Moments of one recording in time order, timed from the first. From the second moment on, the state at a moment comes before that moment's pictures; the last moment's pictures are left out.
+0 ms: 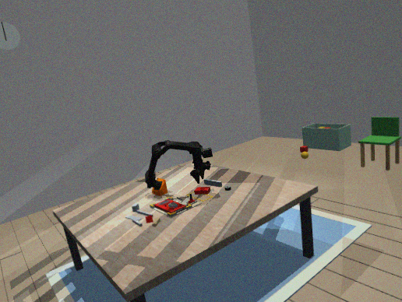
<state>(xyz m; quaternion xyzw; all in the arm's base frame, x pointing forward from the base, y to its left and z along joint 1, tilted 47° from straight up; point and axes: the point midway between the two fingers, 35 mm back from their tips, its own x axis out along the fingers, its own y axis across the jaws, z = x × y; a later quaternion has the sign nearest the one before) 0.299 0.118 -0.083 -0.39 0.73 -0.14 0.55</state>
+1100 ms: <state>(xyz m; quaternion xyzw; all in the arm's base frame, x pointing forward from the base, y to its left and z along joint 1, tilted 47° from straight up) 0.299 0.106 -0.096 -0.38 0.73 -0.14 0.55</state>
